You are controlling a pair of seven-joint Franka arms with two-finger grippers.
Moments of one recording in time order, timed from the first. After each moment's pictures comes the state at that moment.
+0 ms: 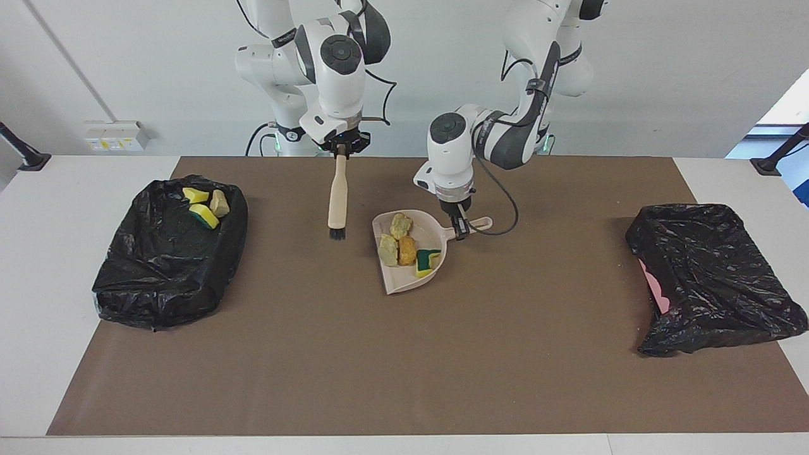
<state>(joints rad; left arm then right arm) -0.64 0.19 0.00 -1.97 0.17 2.11 0.73 -0.08 -0.25 0.55 -2.17 0.18 1.63 0.42</state>
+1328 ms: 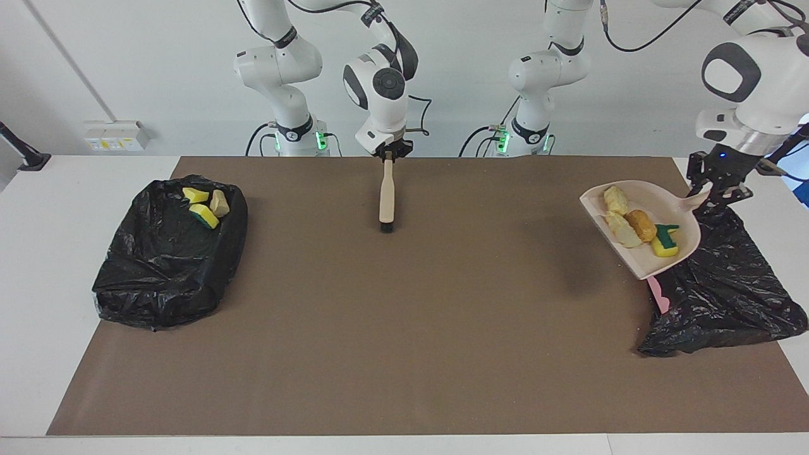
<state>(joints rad) 0.31 -0.04 0.03 -1.85 0.06 1.91 1.61 0.27 -0.15 0.56 -2.44 0.32 2.06 0.65</state>
